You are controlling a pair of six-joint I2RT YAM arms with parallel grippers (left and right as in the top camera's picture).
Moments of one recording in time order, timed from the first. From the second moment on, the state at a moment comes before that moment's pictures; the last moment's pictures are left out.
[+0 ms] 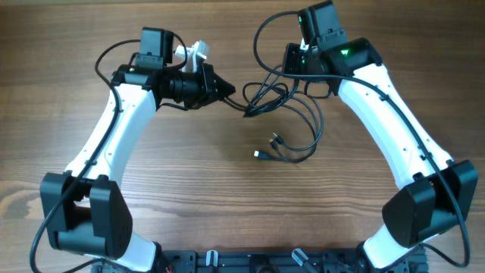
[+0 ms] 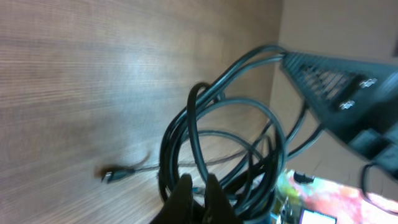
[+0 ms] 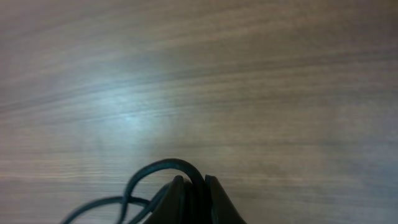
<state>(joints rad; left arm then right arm) -0.16 1.71 1.34 -0.68 0.87 -0.51 0.37 1.80 1.64 -0.85 0.02 0.49</state>
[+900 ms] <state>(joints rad) -0.26 1.69 1.34 -0.88 0.17 -0.44 0.52 1.96 1.63 -0.90 -0.20 0.41</state>
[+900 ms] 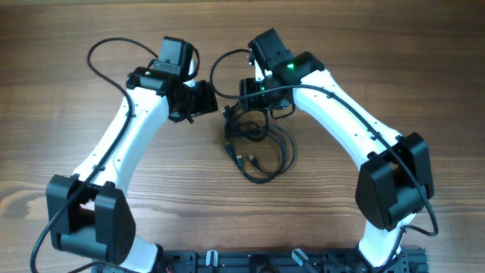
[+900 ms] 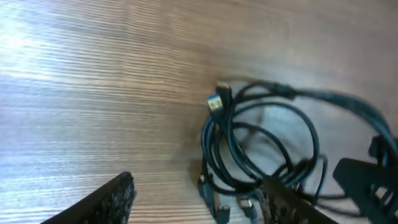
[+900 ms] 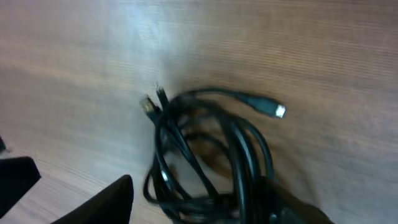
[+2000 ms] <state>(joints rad) -0.43 1.83 1.10 -0.48 0.27 0.55 0.31 1.89 1.66 -1.01 -0.34 0.20</state>
